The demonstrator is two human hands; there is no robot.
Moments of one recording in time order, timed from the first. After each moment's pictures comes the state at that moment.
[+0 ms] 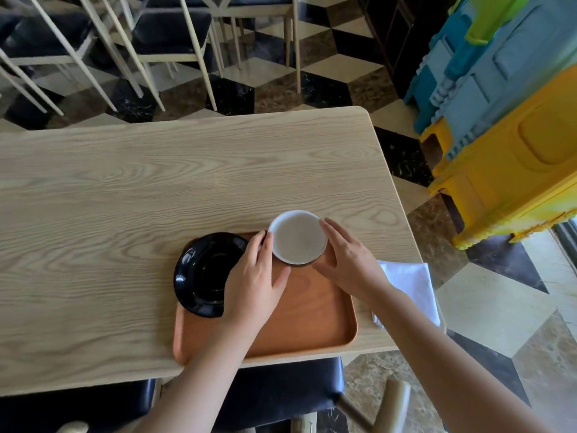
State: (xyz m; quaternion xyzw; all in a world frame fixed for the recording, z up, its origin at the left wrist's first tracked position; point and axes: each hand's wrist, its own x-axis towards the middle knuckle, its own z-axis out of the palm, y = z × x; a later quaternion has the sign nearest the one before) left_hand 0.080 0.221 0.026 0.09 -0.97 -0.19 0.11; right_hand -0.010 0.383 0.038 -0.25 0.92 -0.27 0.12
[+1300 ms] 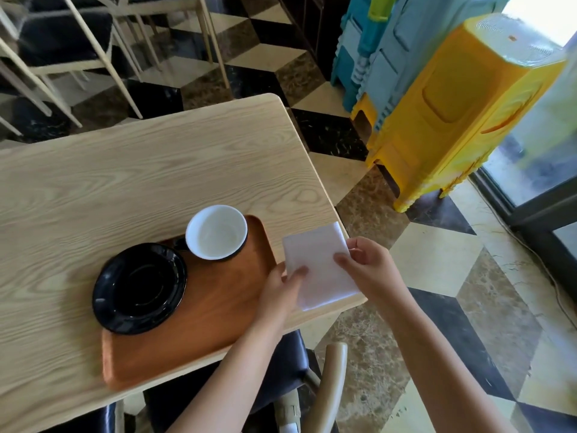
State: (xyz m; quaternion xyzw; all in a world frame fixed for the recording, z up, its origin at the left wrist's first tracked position) left_hand 0.066 0.365 0.021 0.28 -0.64 -0.69 -0.17; right_hand 0.035 0.512 0.066 0.10 0.83 -0.54 0.13
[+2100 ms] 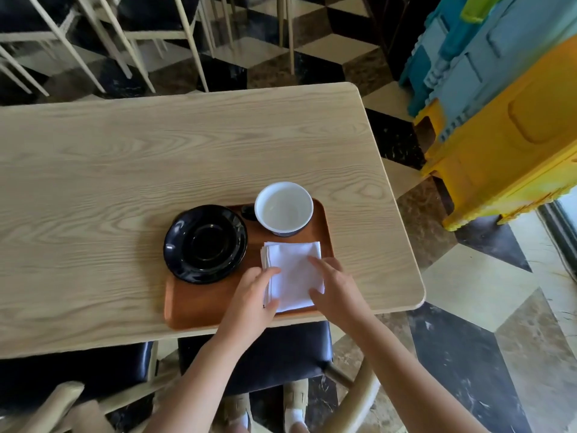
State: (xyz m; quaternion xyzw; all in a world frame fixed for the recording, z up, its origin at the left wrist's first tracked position) left_hand 0.148 0.249 -0.003 0.12 -0.92 -0.38 -0.07; right_hand 0.073 0.409 0.006 -0.17 0.90 -0.32 0.24
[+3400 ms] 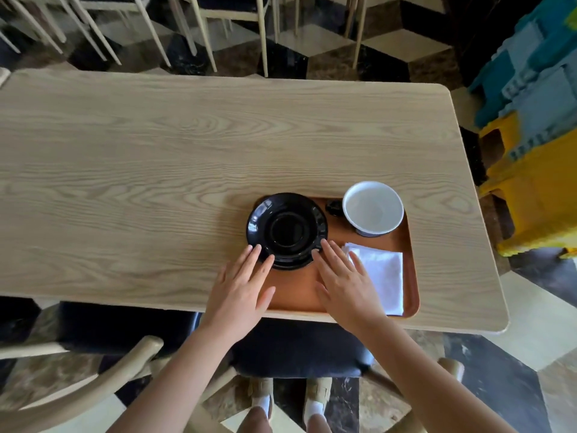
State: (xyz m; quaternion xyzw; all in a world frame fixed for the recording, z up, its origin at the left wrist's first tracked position) left_hand 0.214 0.126 -0.006 0.10 -0.99 -0.11 -0.06; right_hand 0.104 0.308 0.002 -0.39 0.91 -0.10 0.11
